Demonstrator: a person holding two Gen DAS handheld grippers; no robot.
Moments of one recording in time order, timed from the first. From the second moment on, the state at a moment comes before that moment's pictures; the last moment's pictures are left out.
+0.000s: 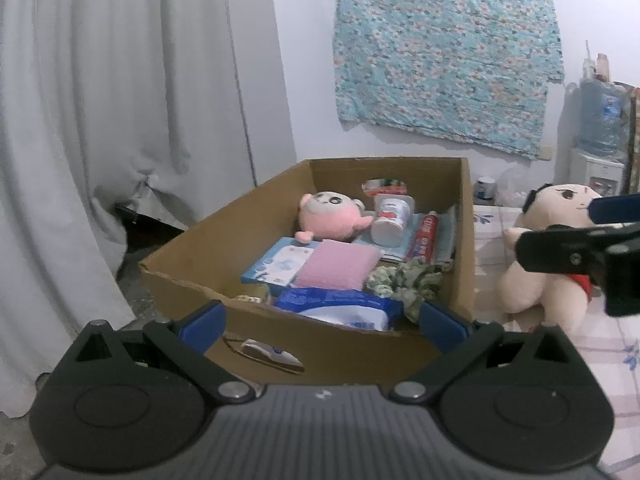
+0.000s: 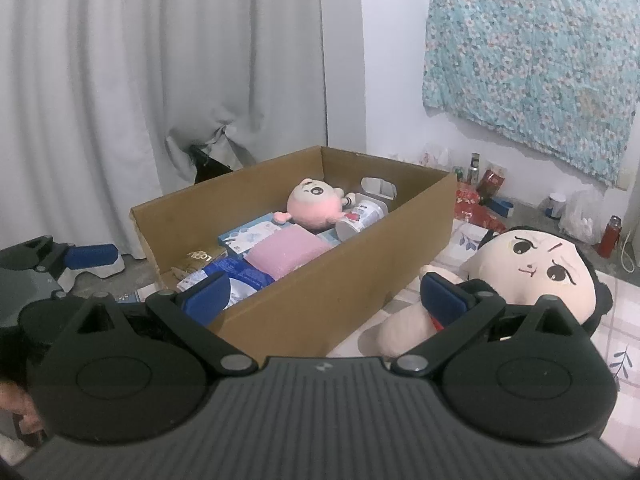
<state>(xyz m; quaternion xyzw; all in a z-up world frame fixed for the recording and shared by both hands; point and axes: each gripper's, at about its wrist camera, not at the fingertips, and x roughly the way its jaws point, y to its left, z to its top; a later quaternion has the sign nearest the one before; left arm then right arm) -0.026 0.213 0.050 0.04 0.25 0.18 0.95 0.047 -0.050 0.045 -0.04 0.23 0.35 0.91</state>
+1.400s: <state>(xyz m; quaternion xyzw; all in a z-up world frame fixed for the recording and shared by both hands) -0.029 0.210 0.055 0.04 0.22 0.19 0.96 0.049 -0.063 0.059 -0.02 0.22 0.35 0.91</state>
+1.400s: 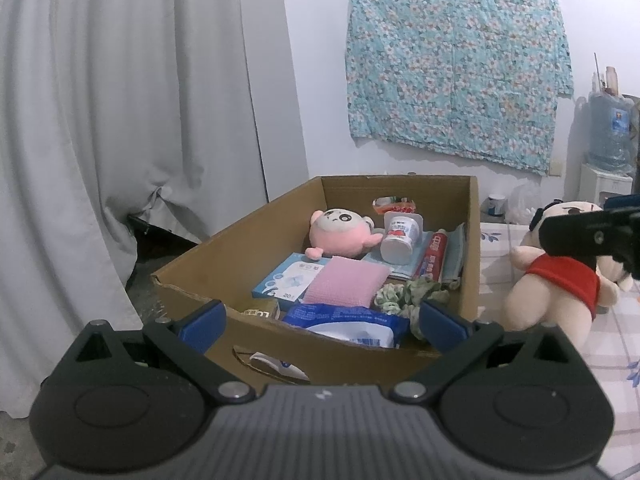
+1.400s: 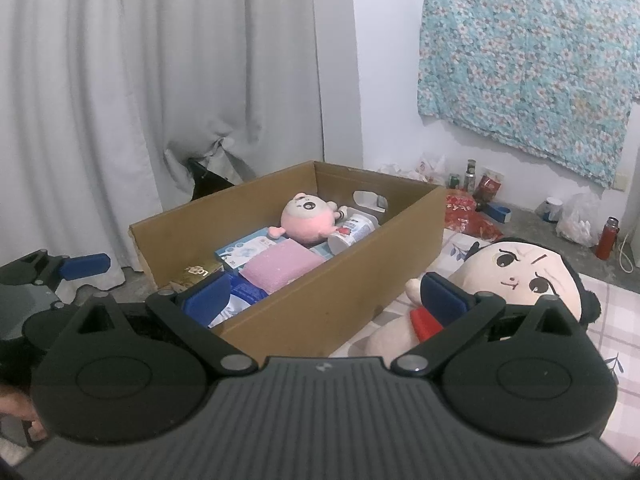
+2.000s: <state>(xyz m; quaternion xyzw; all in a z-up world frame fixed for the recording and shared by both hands) -0.029 0.206 0.053 0.05 0.23 0.19 0.95 0.052 -0.066 0.057 -0.02 0.22 0.34 0.91</state>
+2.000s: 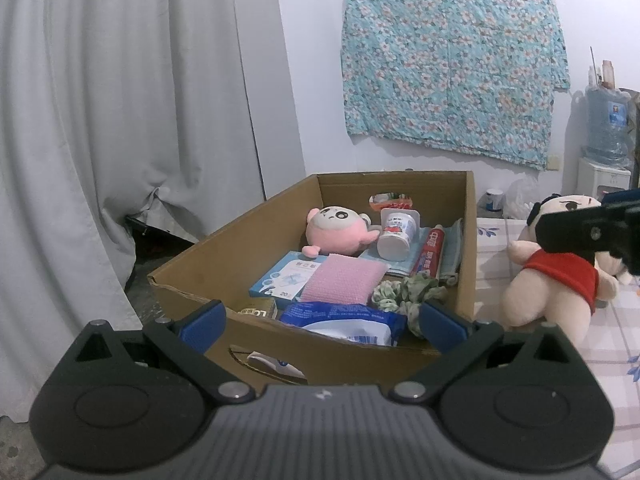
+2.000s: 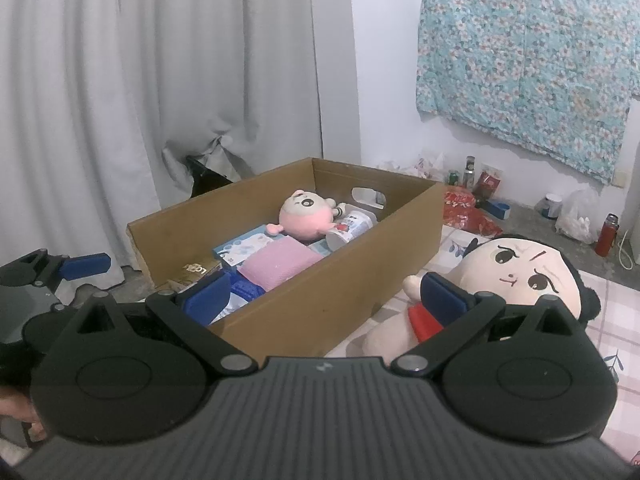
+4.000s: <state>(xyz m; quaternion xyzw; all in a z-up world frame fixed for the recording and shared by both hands) -0.023 0.208 0.049 0.07 0.23 0.19 0.95 0.054 -0.069 0.055 -0.01 0.23 0.35 0.91</state>
